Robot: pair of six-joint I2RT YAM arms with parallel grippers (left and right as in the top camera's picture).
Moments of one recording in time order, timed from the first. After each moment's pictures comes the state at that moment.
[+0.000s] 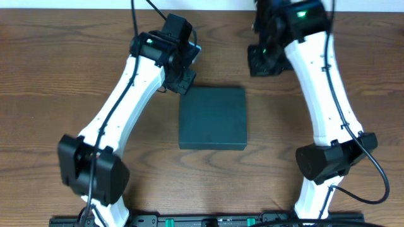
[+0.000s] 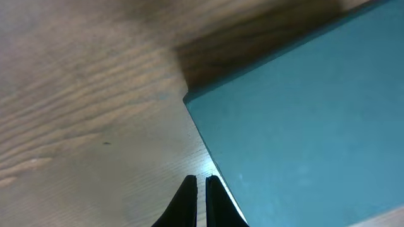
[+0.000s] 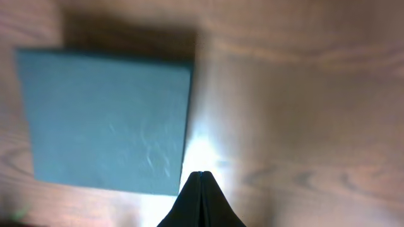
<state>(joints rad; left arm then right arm) -0.42 1.89 1.78 -1.20 0.05 0.09 0.34 2.01 2.26 -1.69 0.04 0.27</state>
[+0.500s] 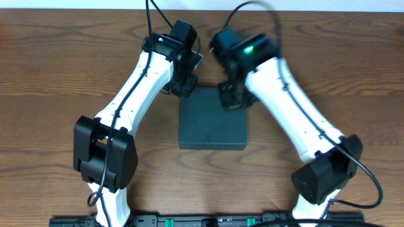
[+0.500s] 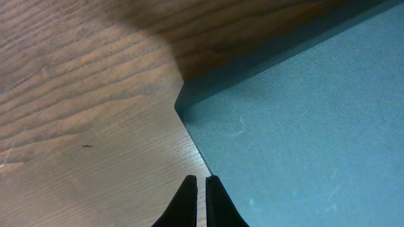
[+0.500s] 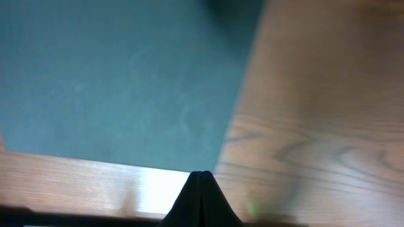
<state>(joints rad) -0.42 1.99 1.78 -1.21 0.05 0.09 0.59 1.92 1.86 -1.54 0.08 0.42</state>
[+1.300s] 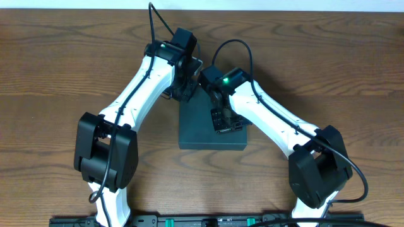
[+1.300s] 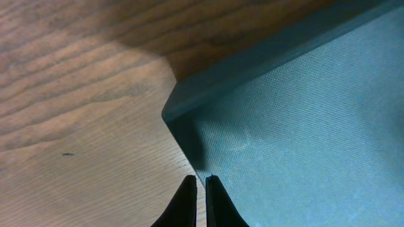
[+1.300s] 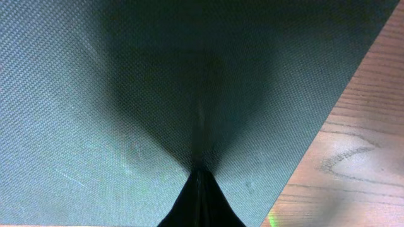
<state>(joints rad) -0.42 2.00 1.67 -1.12 0.06 0.10 0.64 1.91 1.50 -1.27 0.06 0.48</state>
